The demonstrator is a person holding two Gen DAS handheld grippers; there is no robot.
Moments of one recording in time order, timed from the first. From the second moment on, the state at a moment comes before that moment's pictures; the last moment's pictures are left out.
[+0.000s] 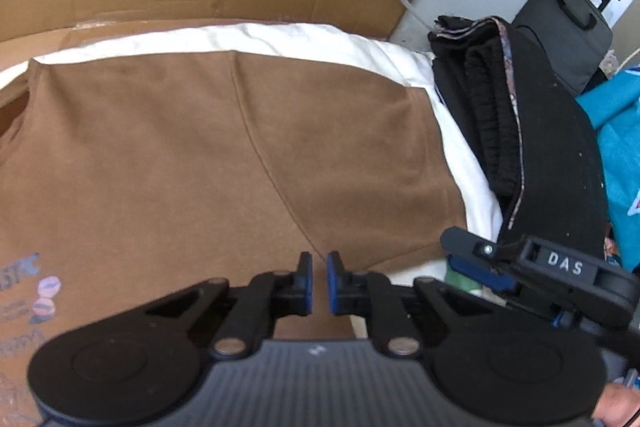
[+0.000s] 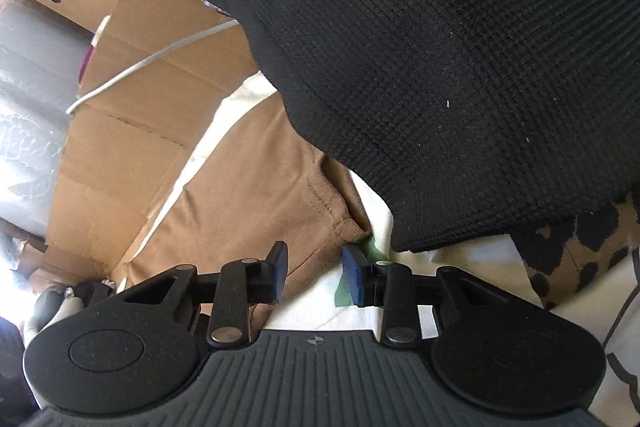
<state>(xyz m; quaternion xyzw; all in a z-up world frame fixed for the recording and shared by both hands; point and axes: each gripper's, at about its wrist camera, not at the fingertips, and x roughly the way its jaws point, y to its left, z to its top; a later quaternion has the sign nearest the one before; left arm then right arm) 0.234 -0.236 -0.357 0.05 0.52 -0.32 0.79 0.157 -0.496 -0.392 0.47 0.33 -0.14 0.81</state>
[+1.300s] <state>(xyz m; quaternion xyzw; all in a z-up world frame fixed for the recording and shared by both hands) 0.241 -0.246 -0.376 0.16 0.52 -0.45 0.71 0.187 -0.486 -0.339 0.42 0.28 -0.09 0.86</state>
